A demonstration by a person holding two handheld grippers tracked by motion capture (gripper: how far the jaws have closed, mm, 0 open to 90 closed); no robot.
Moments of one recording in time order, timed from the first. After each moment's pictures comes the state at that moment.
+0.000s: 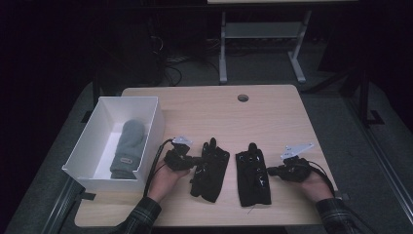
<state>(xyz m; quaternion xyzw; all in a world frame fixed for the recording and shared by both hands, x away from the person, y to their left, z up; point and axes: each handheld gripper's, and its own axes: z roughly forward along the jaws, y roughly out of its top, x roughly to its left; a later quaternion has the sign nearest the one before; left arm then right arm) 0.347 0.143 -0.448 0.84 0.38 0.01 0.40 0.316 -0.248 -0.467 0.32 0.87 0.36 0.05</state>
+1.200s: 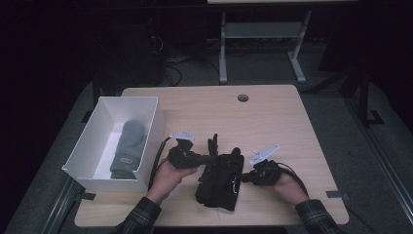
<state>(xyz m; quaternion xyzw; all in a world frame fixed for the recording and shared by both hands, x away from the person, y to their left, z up) 0.336 0.127 -0.414 0.82 0.32 -0.08 0.48 0.314 -0.164 -0.468 0.24 0.90 0.38 0.00</state>
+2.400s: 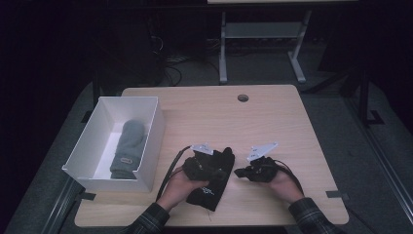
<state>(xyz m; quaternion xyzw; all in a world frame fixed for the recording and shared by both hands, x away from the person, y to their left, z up) 0.316 0.085 -0.441 0.86 0.28 -0.10 0.42 0.319 -0.157 -0.461 0.24 0.88 0.40 0.02</state>
